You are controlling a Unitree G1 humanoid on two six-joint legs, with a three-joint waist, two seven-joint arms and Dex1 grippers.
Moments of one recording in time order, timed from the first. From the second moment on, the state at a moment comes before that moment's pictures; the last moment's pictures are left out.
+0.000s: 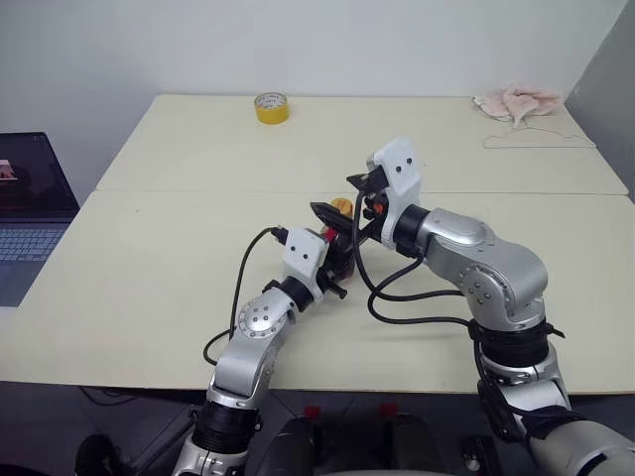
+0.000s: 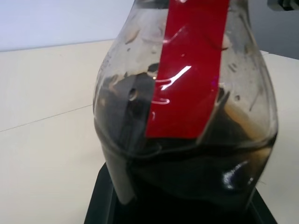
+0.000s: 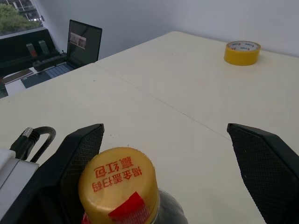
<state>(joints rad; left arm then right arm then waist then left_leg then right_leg) -0.22 0.12 -0.19 -0.24 -0.15 0.31 -0.36 -0.71 -0.22 0.12 -0.39 0.43 0.99 0.32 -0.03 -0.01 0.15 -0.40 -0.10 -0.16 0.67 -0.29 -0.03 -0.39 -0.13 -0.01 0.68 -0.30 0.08</state>
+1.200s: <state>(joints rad) -0.21 0.12 -0.16 -0.23 -0.14 0.27 -0.35 -0.70 -0.32 0.05 -0.35 0.65 0.93 0.47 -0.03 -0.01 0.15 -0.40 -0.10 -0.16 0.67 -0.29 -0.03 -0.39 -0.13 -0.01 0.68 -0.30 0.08</state>
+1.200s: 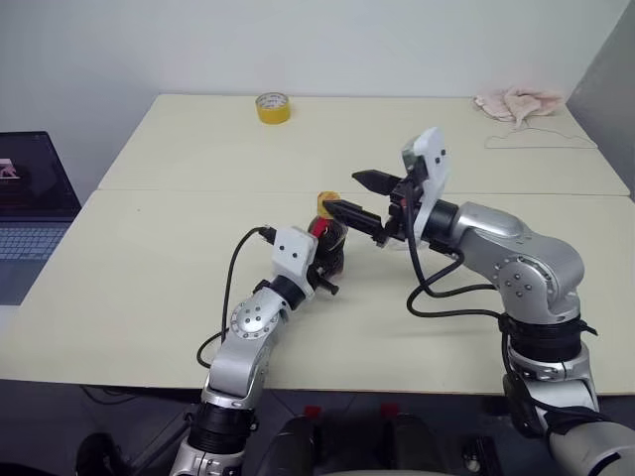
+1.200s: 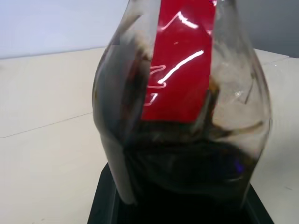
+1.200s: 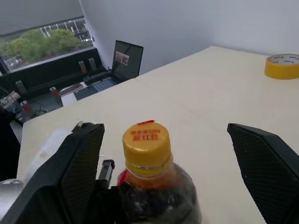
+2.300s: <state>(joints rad) -0.21 0.11 -0.16 -0.23 -0.13 0.26 -0.34 -0.84 -0.21 0.12 -0.17 0.52 0.95 0.41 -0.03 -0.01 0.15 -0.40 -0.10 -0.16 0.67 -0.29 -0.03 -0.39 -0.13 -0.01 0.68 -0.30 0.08</state>
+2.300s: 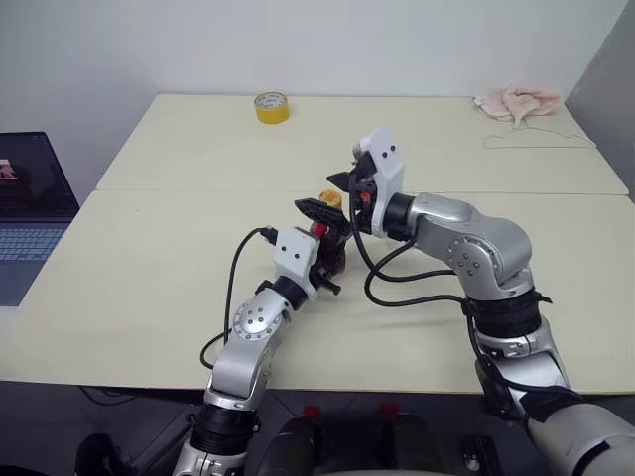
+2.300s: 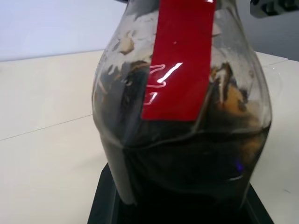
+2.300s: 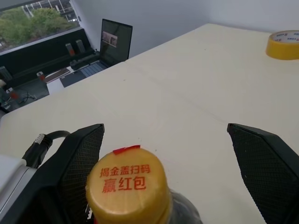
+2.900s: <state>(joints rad) -0.21 0.12 -0.16 -0.21 -0.13 0.26 -0.34 -0.71 -0.37 0.02 -0.28 0.63 1.00 0.50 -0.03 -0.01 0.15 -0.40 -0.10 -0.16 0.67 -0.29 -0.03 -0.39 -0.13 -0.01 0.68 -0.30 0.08</state>
